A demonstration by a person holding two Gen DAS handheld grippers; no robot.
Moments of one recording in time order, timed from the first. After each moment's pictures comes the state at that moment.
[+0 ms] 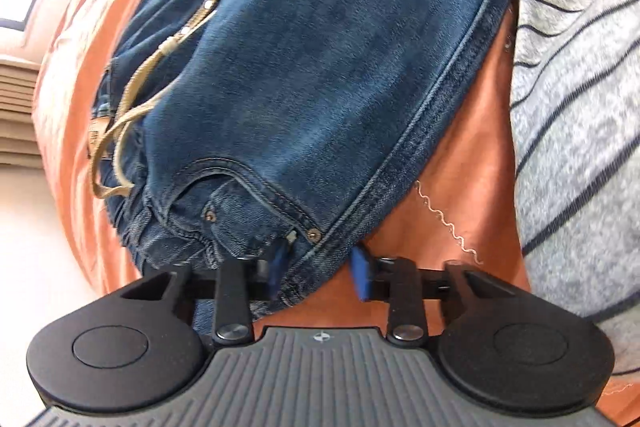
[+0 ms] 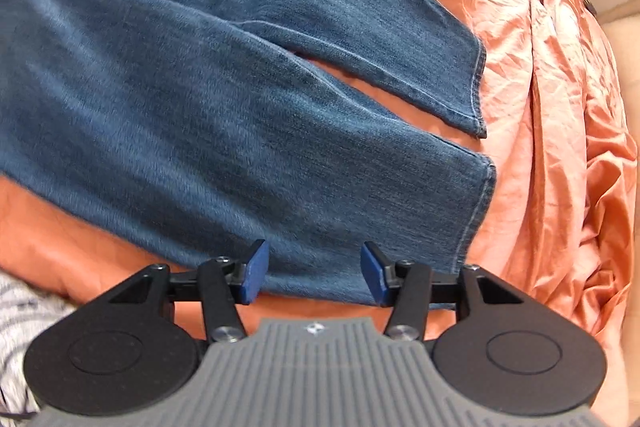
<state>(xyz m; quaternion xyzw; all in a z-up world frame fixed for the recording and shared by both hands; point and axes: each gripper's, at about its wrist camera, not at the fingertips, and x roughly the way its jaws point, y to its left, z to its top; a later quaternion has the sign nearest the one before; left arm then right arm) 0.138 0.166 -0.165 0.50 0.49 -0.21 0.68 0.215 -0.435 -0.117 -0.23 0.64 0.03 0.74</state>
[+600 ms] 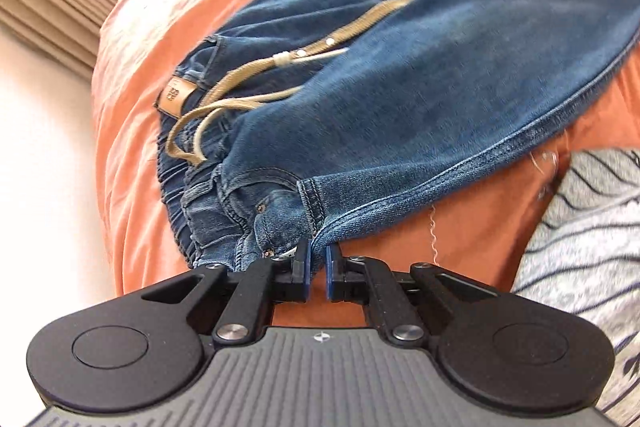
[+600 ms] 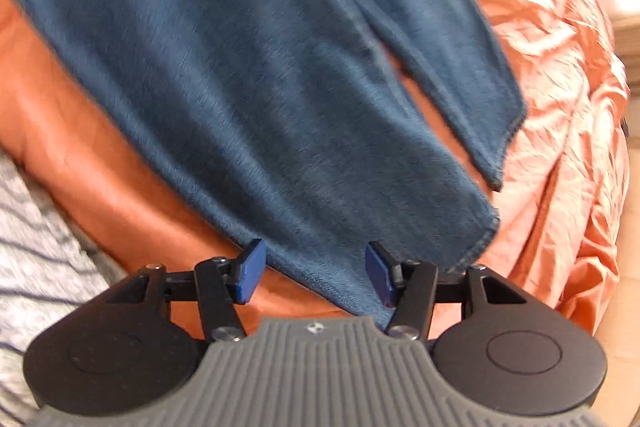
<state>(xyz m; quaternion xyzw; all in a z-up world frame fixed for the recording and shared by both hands) 0.151 0.169 -0.100 0.33 0.50 -0.11 0.79 0.188 -0.429 -0.167 -0.40 0.61 0.14 0.67</state>
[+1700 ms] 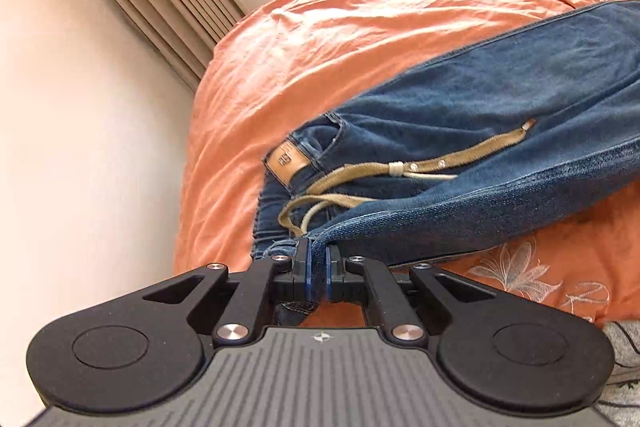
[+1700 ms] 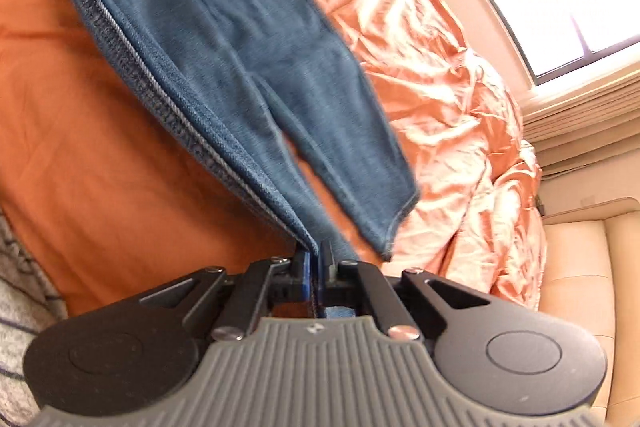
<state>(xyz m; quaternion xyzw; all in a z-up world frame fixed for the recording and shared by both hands) 0.180 0.159 -0.032 0.26 0.41 0.03 0.87 0.170 -0.455 -0.091 -0.44 0.40 0.09 0.80</state>
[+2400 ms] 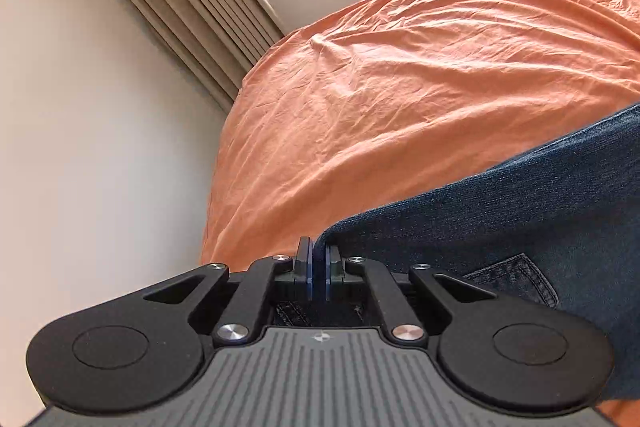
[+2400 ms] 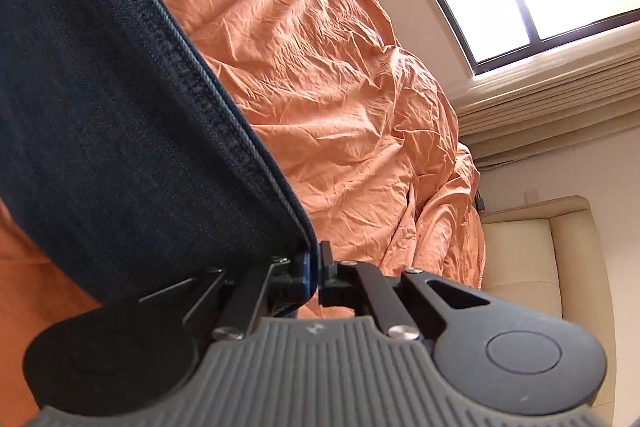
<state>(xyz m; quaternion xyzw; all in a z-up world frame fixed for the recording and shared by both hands) 0.360 0.147 -0.037 0.26 0.39 0.08 0.88 0.386 -0.436 -0.100 -0.46 0.41 0.00 0.79</state>
